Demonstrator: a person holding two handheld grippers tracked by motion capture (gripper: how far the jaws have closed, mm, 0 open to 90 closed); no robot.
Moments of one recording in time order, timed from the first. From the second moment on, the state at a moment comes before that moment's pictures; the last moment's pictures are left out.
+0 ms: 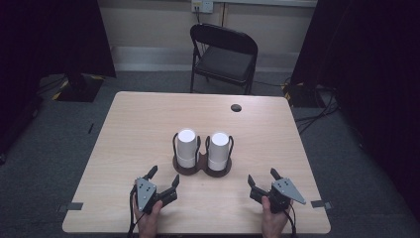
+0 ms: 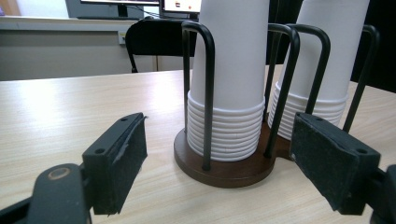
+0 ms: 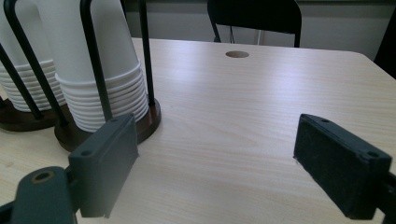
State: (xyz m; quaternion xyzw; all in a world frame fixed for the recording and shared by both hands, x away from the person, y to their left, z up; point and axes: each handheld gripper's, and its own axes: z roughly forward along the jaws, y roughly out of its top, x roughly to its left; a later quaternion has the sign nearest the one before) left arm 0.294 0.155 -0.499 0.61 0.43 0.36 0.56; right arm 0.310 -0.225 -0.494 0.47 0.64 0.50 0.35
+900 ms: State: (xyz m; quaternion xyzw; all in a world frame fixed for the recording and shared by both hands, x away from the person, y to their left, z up) left arm 0.295 0.154 -0.499 0.61 0.43 0.36 0.56; right arm 0.315 -0.209 -0.483 0.44 0.65 0.55 0.29
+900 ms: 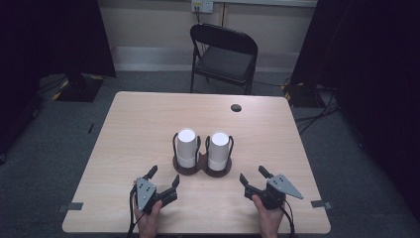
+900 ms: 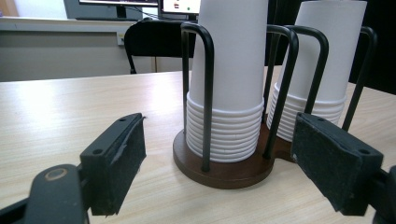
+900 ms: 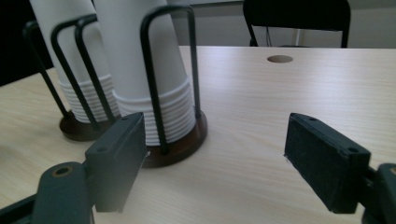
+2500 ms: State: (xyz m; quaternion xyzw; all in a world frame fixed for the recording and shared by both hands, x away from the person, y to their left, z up) left arm 0.294 0.154 -0.499 0.61 0.42 0.36 0.56; right arm 0.361 -0.155 -0.413 0.34 0.67 0.60 0.26
